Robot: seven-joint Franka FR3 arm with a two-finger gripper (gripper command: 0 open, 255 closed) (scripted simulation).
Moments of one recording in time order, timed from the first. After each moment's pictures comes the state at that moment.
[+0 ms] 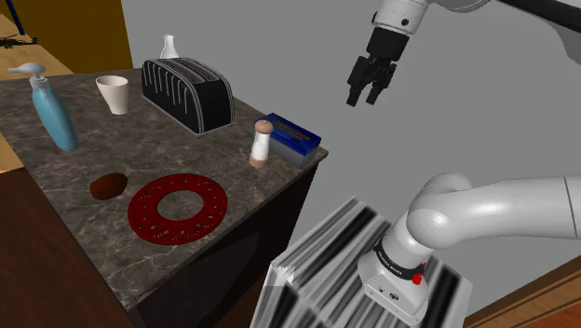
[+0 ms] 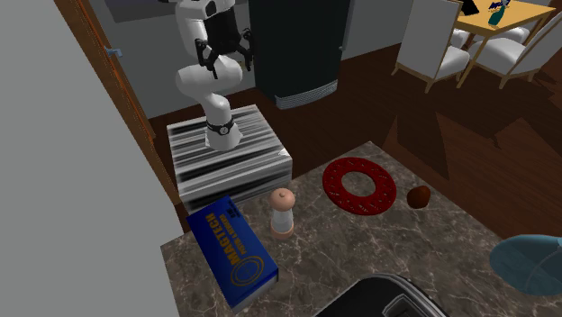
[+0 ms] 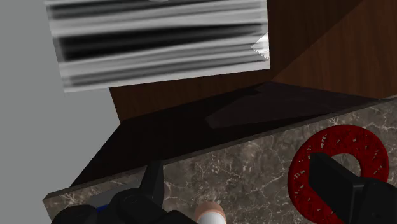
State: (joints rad) arm 0.02 -0.82 0.00 -2.28 0.09 1.43 0.10
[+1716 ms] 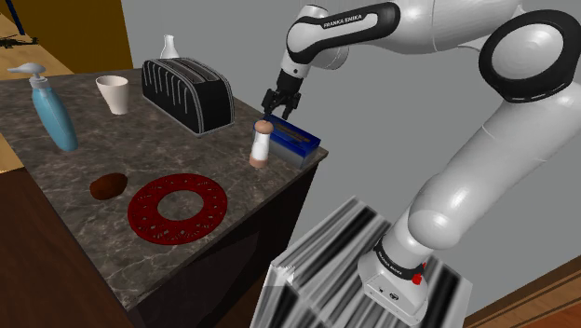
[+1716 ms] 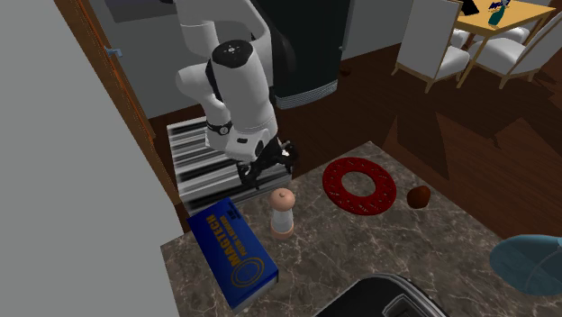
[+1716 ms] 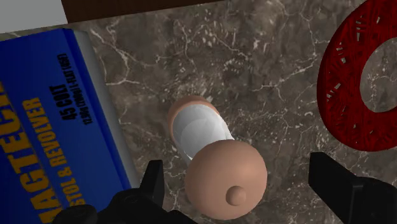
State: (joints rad) arm 0.06 -0.07 -0.05 -2.13 0.19 2.11 -0.09
